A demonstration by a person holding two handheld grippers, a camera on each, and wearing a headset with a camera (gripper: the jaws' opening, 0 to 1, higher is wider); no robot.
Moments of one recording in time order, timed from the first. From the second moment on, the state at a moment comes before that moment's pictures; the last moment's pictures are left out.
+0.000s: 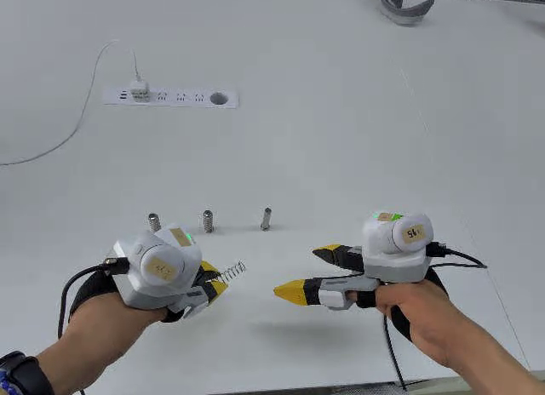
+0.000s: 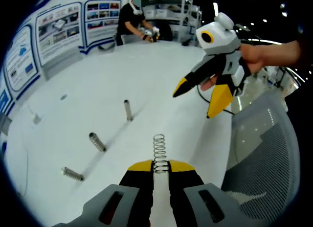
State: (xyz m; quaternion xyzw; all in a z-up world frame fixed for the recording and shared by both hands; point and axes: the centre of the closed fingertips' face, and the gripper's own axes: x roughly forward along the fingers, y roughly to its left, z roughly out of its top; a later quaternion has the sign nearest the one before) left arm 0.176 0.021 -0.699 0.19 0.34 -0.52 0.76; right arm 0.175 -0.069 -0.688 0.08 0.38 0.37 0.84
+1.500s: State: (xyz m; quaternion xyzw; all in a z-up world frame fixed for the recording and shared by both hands) left arm 0.161 -0.025 -0.671 0.20 0.29 -0.57 0.74; right arm 0.169 -0.034 -0.665 0.19 0.38 0.43 0.79
